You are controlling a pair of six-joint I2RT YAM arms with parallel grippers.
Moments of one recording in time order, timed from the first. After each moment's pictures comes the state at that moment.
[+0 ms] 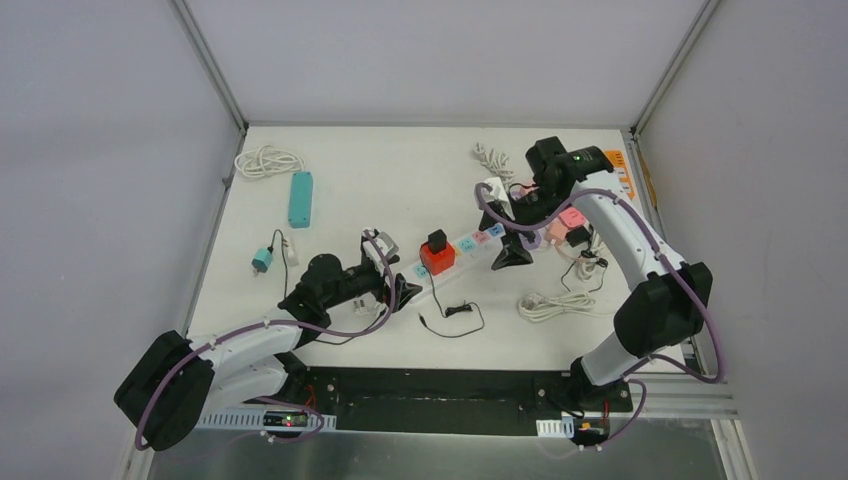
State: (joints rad) left arm -0.67 1.01 0.25 0.67 0.36 0.00; right arm 0.37 1.58 1.53 -1.39 -0.92 -1.38
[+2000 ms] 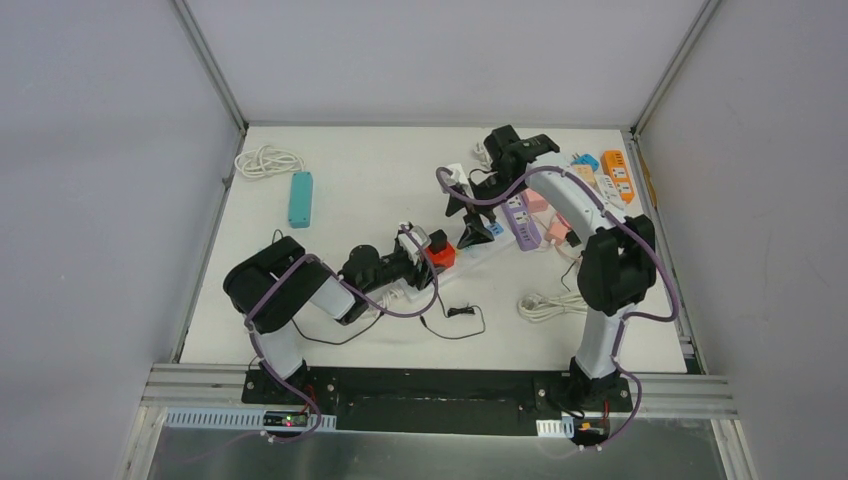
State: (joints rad) left arm -0.71 1.76 0.40 1.34 0.31 0.07; right arm 0.46 1.88 1.72 -1.22 -0.94 -1.32
